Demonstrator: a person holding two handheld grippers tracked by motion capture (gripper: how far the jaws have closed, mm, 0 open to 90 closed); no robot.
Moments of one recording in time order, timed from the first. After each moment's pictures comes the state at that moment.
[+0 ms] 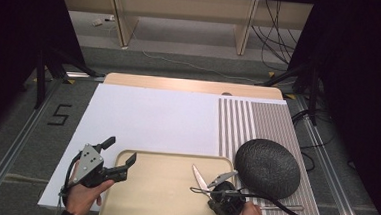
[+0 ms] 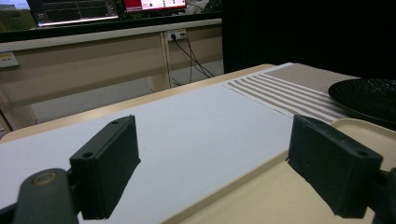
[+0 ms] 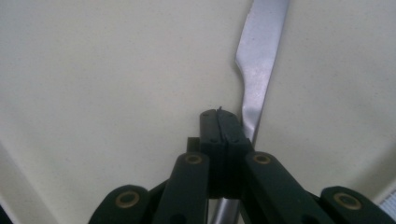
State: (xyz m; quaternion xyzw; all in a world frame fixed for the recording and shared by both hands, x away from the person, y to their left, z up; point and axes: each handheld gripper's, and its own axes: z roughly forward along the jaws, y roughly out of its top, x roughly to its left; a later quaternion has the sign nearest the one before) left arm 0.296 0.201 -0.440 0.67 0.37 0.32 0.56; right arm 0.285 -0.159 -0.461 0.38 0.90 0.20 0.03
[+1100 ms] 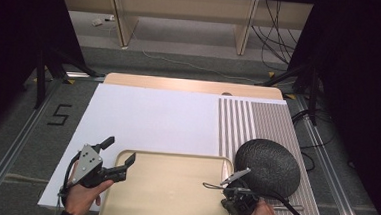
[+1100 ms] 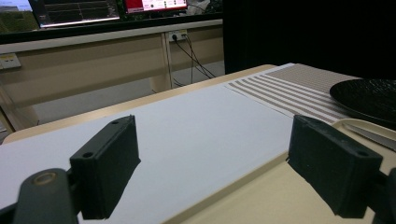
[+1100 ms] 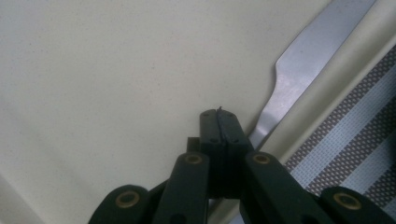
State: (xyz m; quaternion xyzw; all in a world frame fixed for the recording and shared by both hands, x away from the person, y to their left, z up) left arm 0.296 0.202 -0.440 0.67 0.37 0.32 0.57; right arm 0.290 -0.188 -0.457 0.41 0.89 0.17 0.04
